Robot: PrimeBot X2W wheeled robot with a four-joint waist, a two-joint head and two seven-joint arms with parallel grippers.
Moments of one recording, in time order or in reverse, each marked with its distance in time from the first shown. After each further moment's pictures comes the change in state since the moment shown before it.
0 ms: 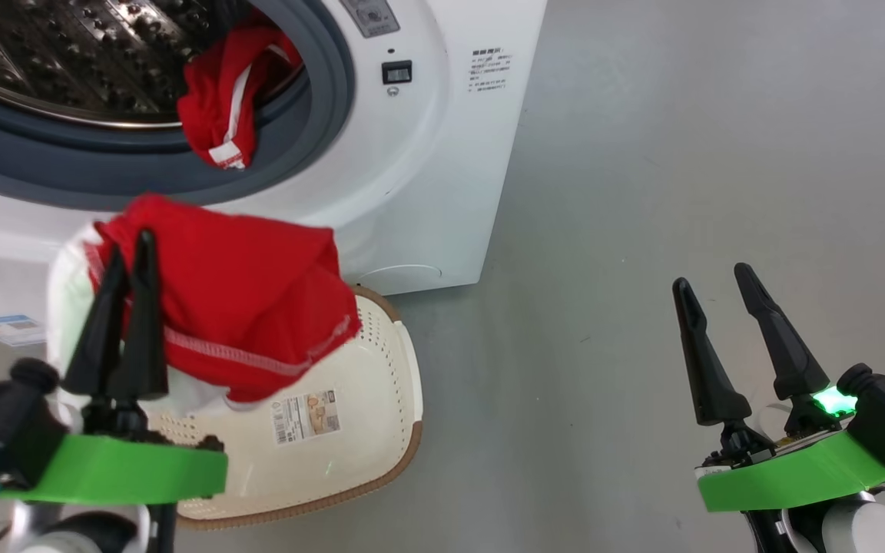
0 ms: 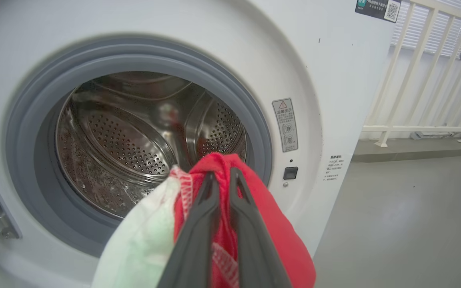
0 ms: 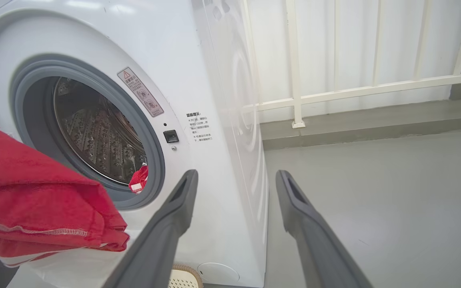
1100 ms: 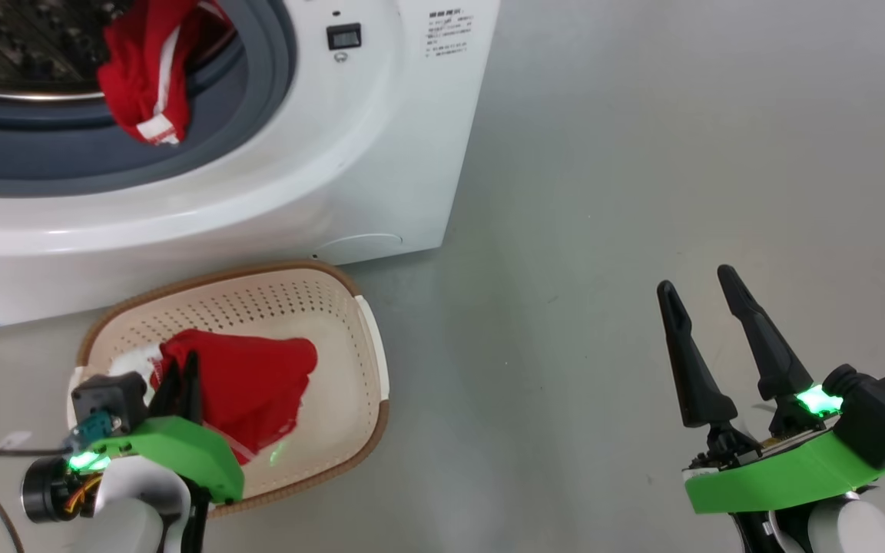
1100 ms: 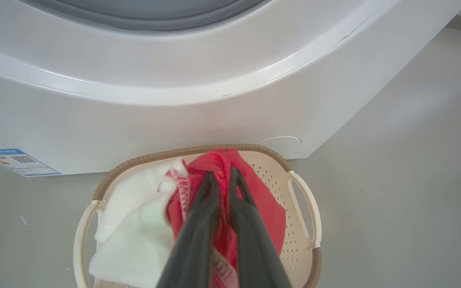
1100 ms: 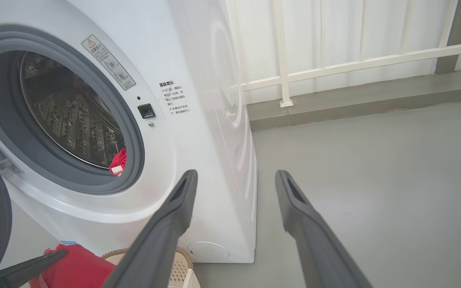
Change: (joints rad) left arm -0.114 -0.126 -0.078 0.788 -0.115 -0.137 -0.091; right arm -0.007 0.000 0.030 0.017 0.018 0.000 -0.018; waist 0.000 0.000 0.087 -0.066
